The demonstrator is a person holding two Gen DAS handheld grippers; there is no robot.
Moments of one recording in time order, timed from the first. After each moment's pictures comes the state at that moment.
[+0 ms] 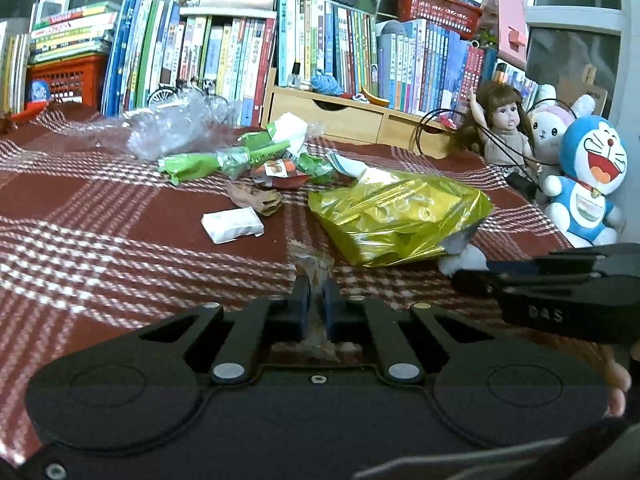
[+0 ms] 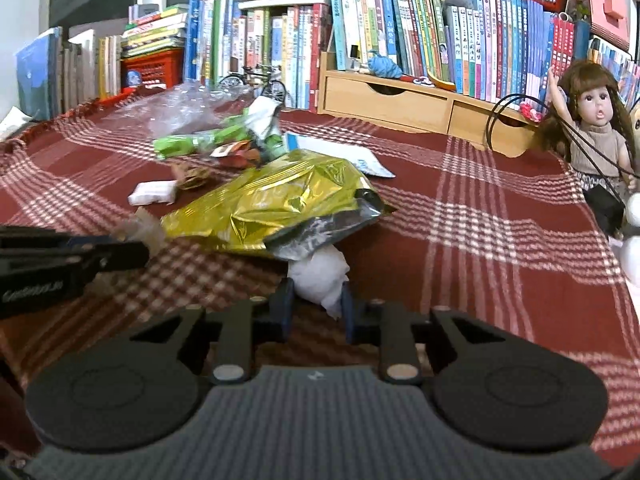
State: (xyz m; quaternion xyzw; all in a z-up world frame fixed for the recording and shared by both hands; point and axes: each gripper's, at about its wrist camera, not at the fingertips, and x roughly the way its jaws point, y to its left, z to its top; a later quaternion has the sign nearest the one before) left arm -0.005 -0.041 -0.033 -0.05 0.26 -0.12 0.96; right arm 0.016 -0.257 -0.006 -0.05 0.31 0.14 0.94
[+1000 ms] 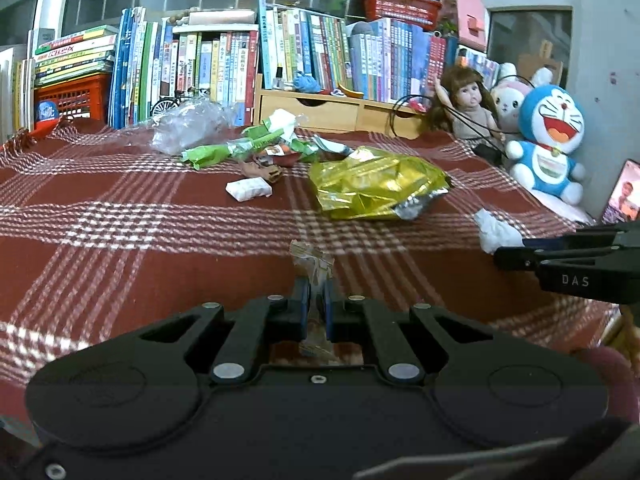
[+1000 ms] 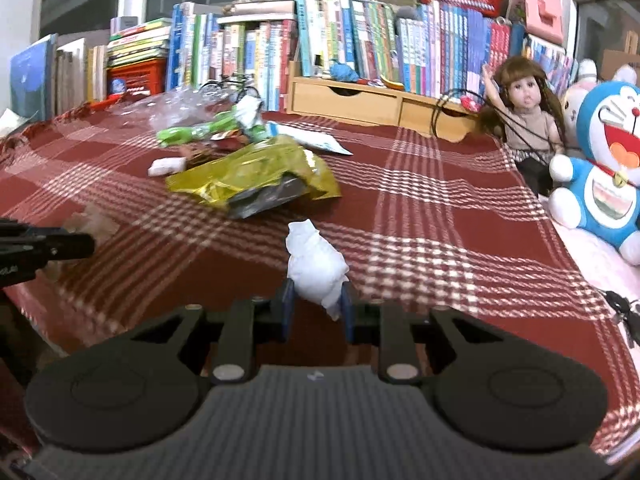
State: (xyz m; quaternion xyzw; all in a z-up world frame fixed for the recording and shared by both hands) left arm -0.104 -0.015 -0.026 -0.01 0.26 -0.15 0.95; right arm -0.083 -0.265 -0.001 -0.05 0.29 0.08 0.95
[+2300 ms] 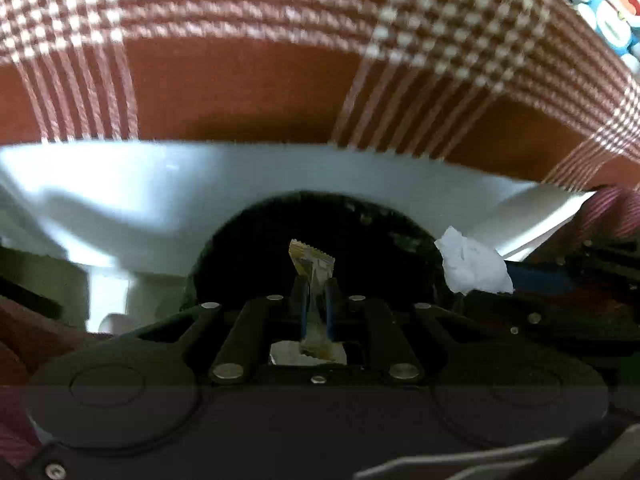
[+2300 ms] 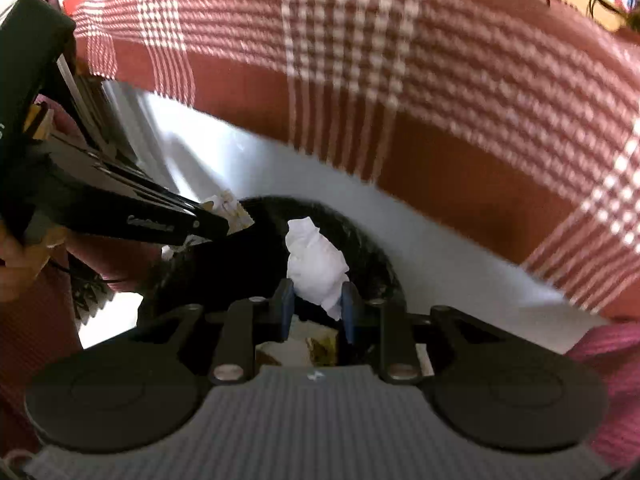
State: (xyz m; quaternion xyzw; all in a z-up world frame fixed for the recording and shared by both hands) left arm -0.159 0.004 -0.155 -0.04 0.54 -0.10 0.84; right arm -0.169 -0.183 -0.111 -0.09 0.47 0.24 0.85
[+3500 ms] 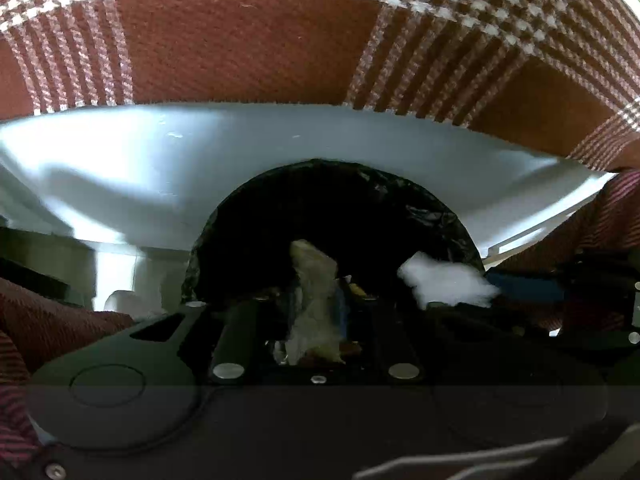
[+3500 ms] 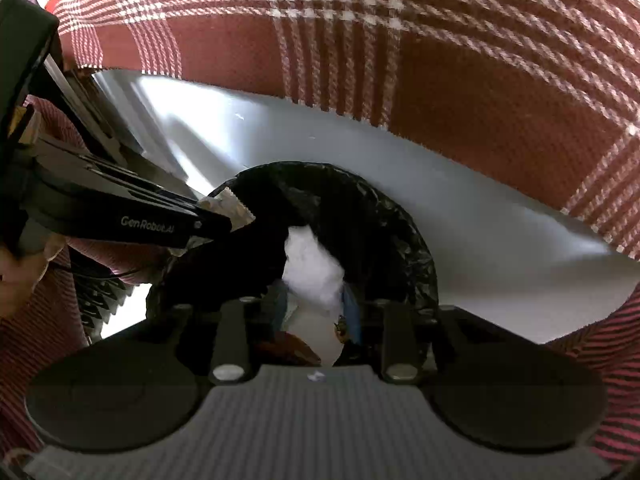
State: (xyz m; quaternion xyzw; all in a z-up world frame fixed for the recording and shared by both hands) left arm -0.148 -0.005 -0.177 -0.03 0.57 -0.08 0.82; right arm -0.159 -0.182 -0.141 -0.05 0.51 0.24 0.82
